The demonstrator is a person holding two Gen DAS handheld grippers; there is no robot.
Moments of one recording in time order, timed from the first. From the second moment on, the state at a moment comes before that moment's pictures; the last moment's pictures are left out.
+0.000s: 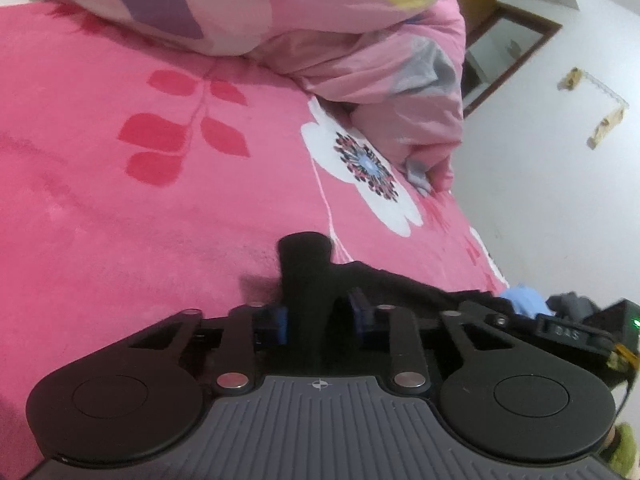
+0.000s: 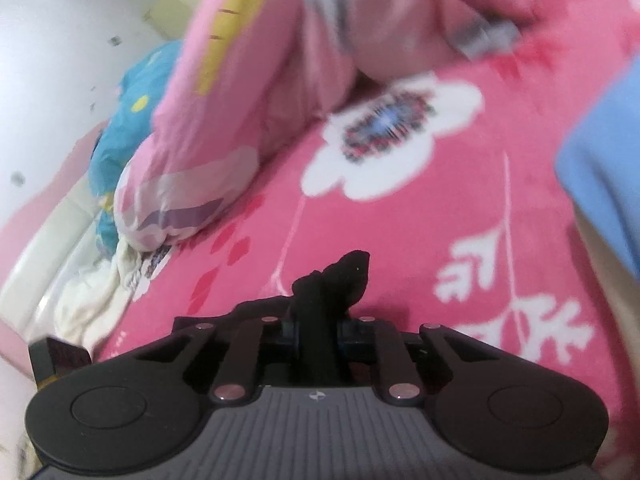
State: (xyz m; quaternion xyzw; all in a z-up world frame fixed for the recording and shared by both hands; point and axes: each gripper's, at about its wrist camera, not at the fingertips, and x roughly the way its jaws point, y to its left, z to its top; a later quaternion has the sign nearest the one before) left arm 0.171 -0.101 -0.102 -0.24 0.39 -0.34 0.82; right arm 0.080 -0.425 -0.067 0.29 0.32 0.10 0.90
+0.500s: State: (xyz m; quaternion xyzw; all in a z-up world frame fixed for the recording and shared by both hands) left arm 0.059 -0.076 -0.001 -0.23 0.22 -0.38 0.87; right arm -0.032 -0.367 0.029 0.18 0.16 0.09 0.97
